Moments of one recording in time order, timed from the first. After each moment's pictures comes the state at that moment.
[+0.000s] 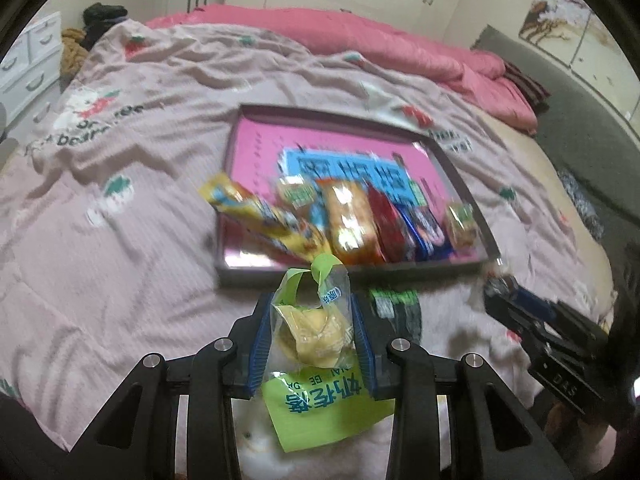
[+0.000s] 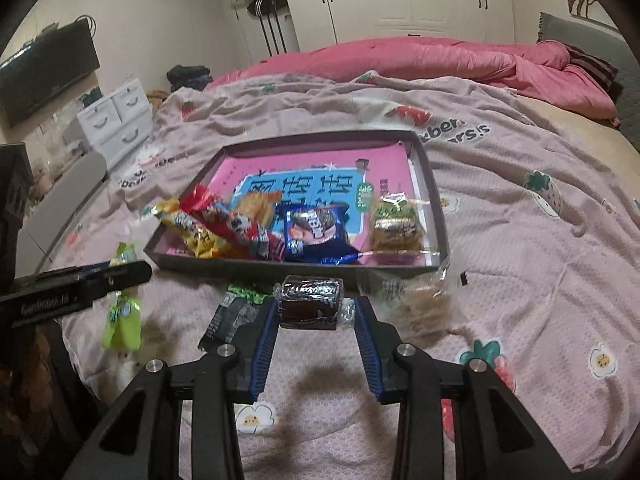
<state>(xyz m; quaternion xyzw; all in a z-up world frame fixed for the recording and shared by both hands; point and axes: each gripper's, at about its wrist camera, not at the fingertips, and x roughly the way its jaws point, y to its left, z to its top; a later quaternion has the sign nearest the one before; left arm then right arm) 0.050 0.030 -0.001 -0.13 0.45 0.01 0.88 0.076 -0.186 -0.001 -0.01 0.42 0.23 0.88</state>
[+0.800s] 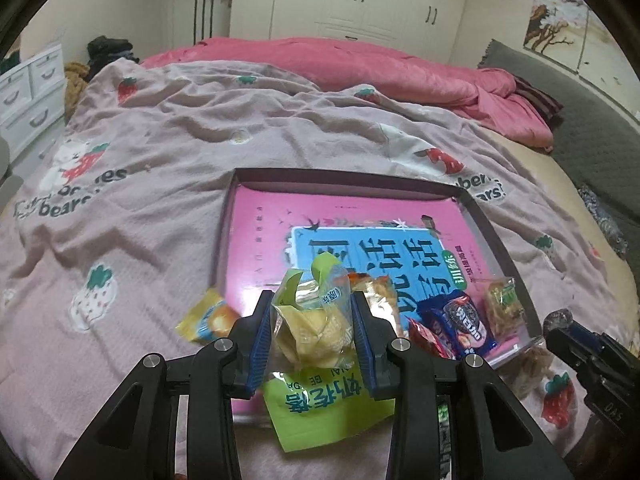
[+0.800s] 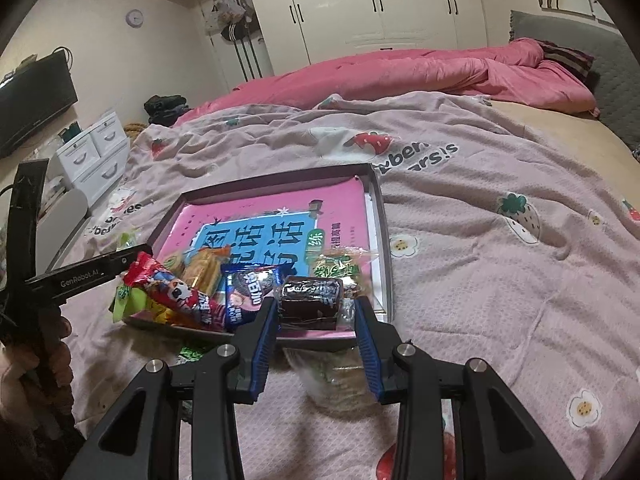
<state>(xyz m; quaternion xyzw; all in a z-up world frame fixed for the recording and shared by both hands) 0.131 0.031 -0.007 -0.09 0.40 0.04 0.91 0.124 -0.212 0.001 0.02 0.40 0.19 0.90</state>
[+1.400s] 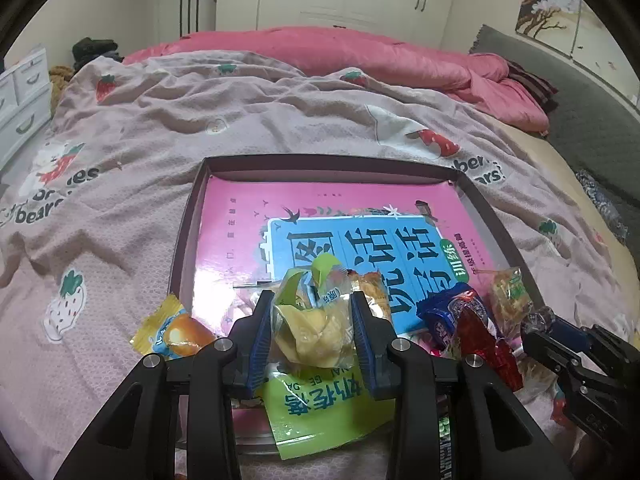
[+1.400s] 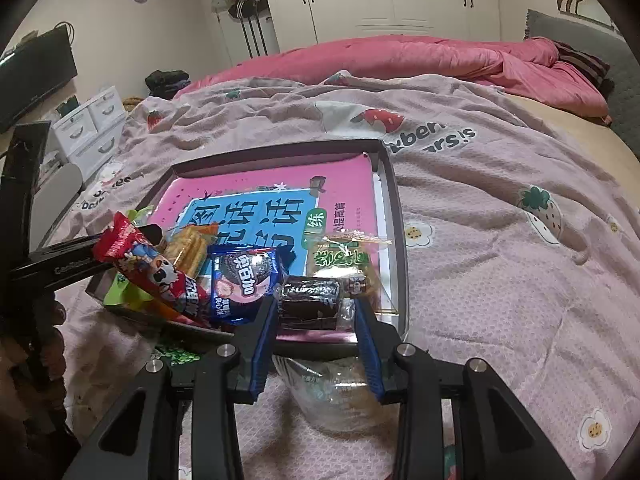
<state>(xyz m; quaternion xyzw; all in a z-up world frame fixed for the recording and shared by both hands) 0.149 0.019 -0.025 -0.08 0.42 0.03 0.90 0.141 -0.195 -0.023 -0.02 0.42 0.20 0.89</state>
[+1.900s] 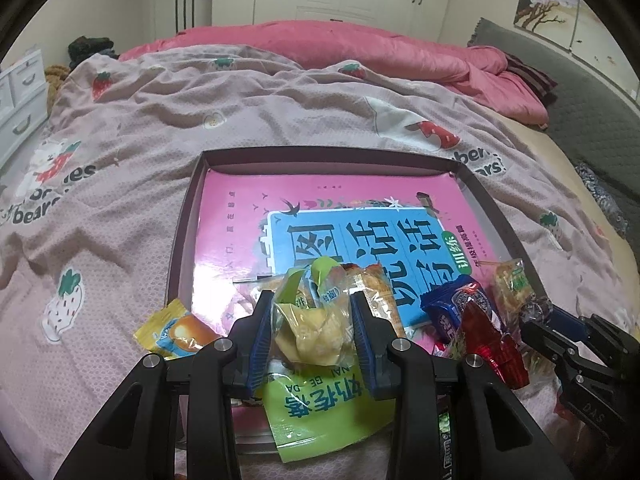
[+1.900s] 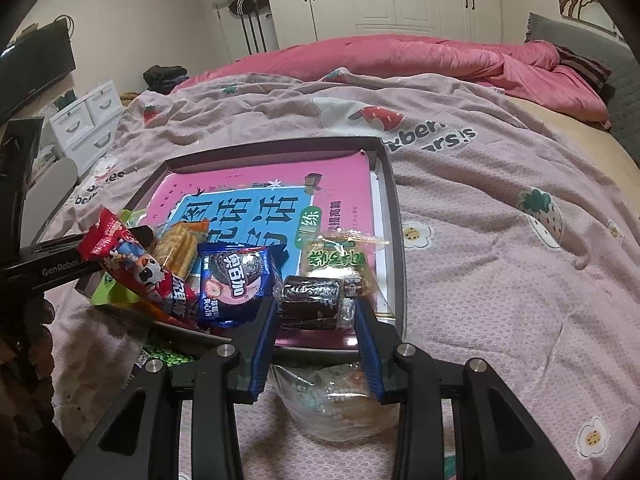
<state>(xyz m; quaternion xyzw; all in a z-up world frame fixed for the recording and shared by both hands) 0.151 0.021 -0.029 -0.08 0.43 0.02 0.90 0.145 -0.195 -0.027 -0.03 0.42 0.19 0.89</state>
